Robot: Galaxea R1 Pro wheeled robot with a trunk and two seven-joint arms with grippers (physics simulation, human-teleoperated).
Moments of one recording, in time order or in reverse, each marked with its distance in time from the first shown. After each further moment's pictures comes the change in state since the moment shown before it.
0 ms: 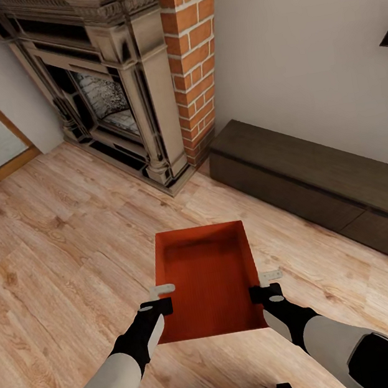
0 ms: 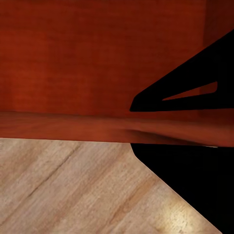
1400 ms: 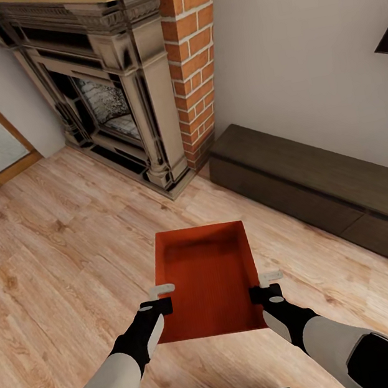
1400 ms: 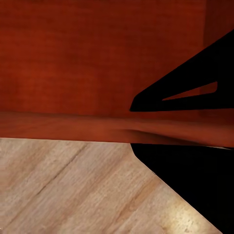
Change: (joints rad) left arm 0.000 0.002 -0.004 -0.002 0.000 0.000 0.000; right arm 0.000 0.004 0.004 0.010 -0.009 -0.013 -0.001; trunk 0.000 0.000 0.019
